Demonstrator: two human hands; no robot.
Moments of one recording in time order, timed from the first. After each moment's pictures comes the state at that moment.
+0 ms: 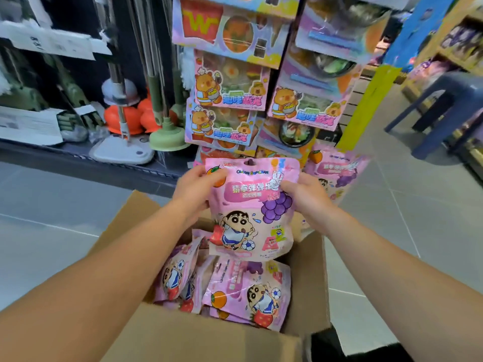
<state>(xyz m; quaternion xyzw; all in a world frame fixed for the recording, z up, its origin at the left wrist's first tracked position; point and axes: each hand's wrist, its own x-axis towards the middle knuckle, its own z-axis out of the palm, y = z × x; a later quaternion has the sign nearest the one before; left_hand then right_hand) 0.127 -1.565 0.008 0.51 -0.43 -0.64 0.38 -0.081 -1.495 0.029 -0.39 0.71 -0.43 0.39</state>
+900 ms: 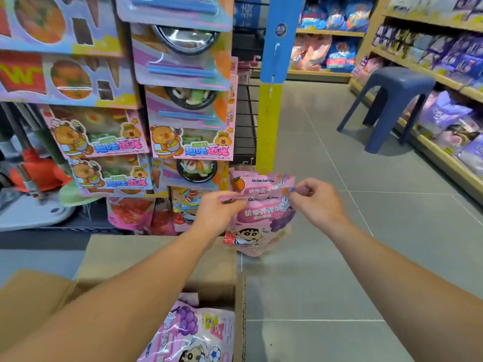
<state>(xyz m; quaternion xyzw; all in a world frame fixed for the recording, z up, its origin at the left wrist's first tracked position) -0.118 -1.563 0.018 0.43 -0.63 -0.56 0.33 -0.311 -1.473 0.043 -0.39 0.80 -0.42 0.17</state>
